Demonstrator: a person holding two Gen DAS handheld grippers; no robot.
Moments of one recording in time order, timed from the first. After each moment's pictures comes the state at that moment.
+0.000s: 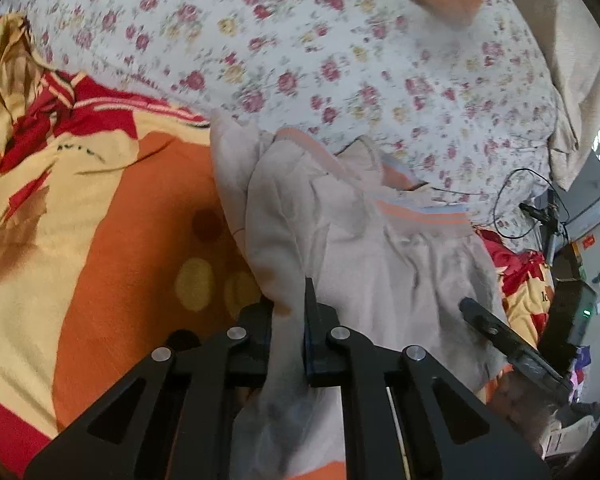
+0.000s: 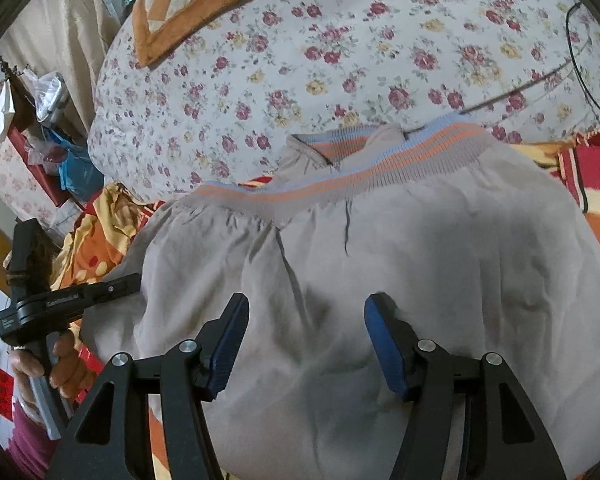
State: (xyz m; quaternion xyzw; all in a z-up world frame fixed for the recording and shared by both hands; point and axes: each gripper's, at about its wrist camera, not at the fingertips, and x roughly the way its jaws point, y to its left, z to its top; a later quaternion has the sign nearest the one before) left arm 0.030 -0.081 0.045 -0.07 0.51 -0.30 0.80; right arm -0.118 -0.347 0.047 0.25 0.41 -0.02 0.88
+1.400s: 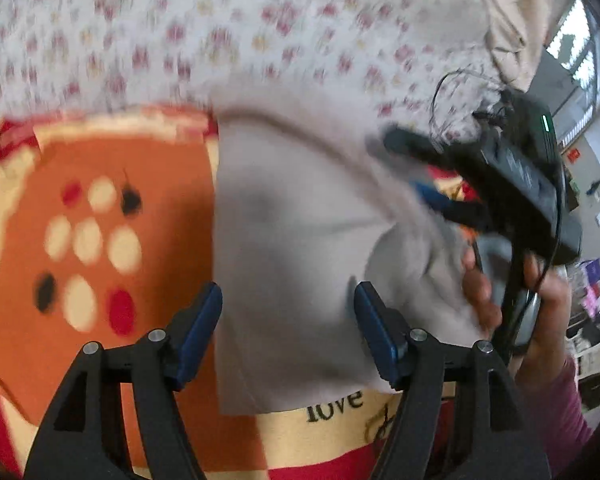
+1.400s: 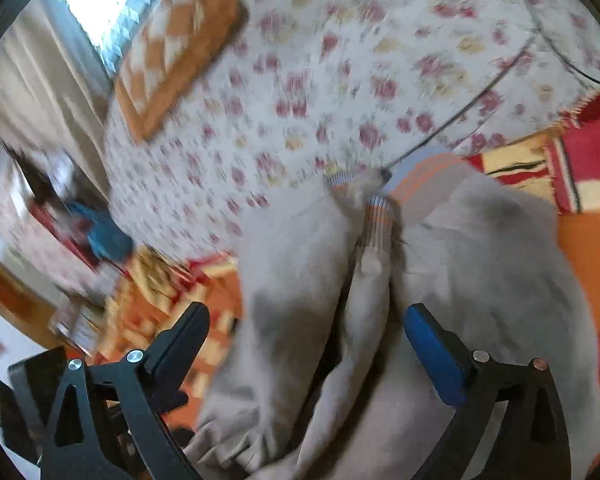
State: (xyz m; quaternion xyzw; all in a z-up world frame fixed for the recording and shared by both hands) left arm -0.072 -0.181 0.045 0.03 0.52 -0.38 0.77; right arm -0.111 -0.412 0.059 0.36 0.37 0.00 0.86
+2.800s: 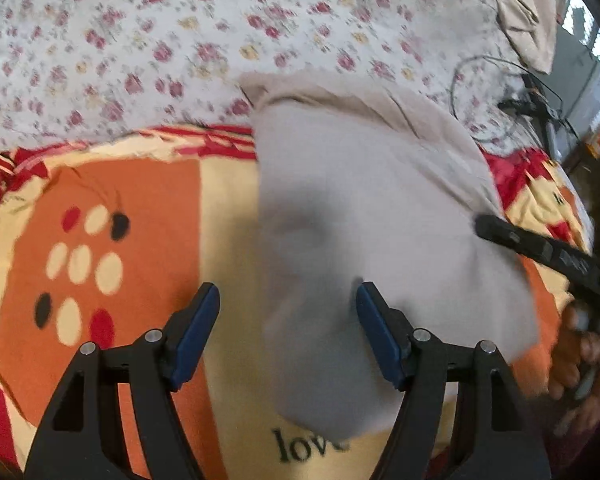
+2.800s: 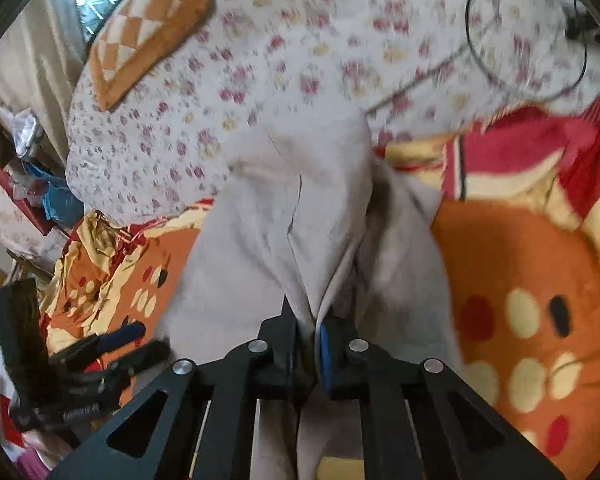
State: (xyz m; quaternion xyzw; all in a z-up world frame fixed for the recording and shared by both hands) left arm -0.086 -0.227 0.057 0.08 0.47 -0.31 0.82; right arm -0.192 -0.441 0.069 0.28 0.41 -0.08 0.87
